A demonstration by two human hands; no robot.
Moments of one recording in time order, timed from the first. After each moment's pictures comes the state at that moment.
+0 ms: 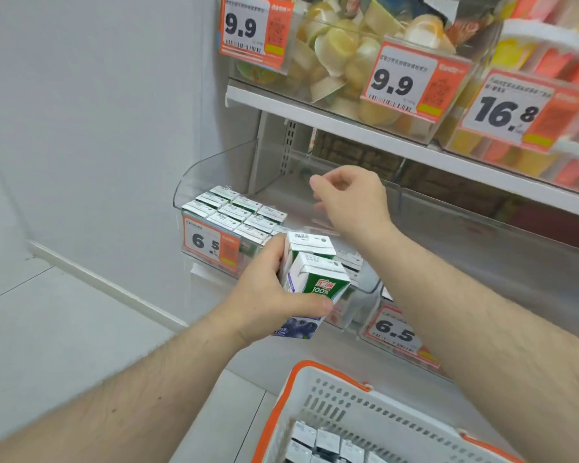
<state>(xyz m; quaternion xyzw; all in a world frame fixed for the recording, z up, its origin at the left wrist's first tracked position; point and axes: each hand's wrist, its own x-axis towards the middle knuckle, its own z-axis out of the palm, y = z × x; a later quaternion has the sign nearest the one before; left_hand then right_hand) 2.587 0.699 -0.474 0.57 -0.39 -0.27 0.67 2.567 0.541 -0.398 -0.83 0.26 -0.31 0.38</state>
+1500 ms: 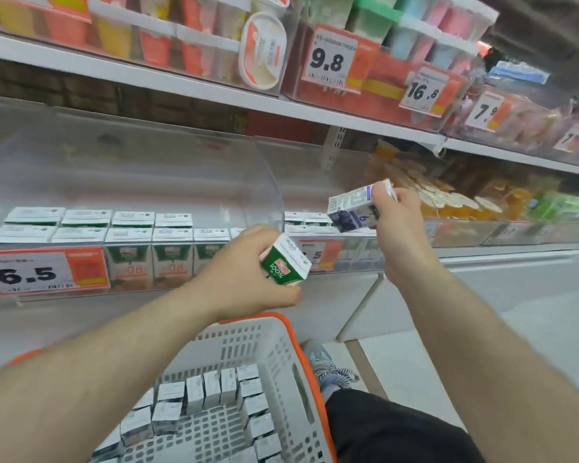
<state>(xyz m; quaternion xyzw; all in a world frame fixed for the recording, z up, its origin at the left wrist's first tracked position) 2.298 0.509 -0.465 0.54 -0.67 -0.27 0.43 2.114 0.426 -0.404 -0.53 0.58 -0.51 0.35</state>
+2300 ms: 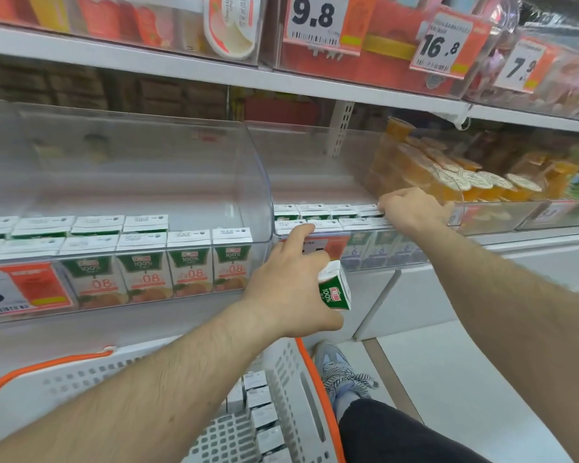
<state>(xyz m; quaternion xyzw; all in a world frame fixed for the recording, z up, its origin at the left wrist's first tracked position) 2.233 0.459 -0.488 0.61 -0.73 -0.20 0.22 2.050 0.291 -0.450 -0.66 0.74 -0.16 0.04</state>
